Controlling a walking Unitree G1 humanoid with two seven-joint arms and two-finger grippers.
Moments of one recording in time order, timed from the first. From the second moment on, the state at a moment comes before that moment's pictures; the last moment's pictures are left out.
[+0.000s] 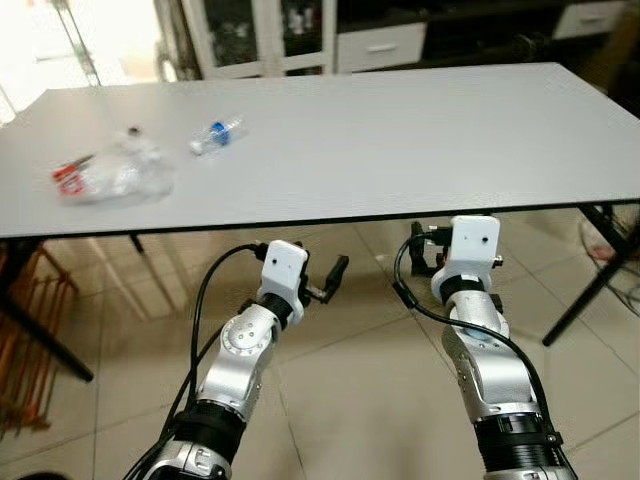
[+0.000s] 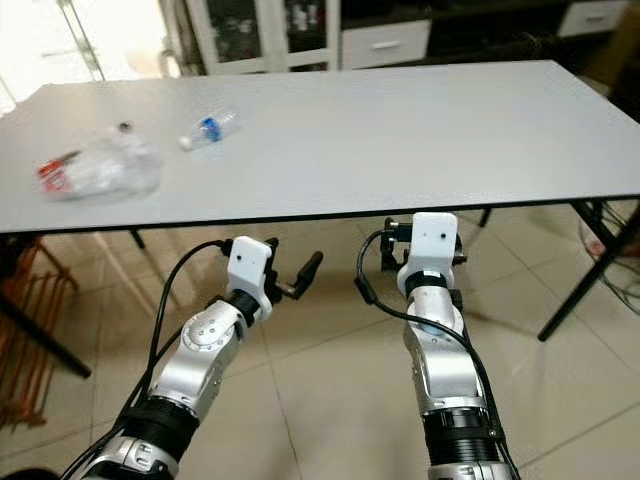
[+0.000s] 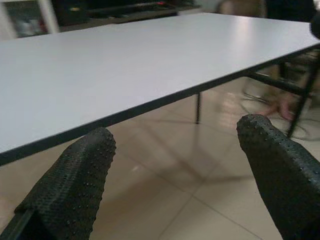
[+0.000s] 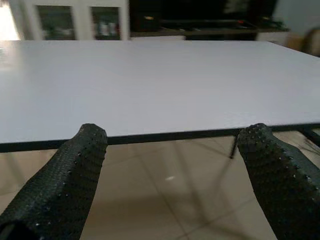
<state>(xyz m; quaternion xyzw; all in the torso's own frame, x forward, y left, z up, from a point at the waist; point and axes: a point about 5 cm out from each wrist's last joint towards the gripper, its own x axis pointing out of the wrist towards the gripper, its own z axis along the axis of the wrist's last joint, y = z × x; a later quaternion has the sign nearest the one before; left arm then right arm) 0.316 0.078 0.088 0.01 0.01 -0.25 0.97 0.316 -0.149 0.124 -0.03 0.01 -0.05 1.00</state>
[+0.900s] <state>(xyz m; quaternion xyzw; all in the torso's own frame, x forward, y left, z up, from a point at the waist) 0.328 0.090 0.111 0.01 -0.03 -0.23 0.97 0.316 -0.143 0.127 -0.03 0.00 -0.04 1.00</state>
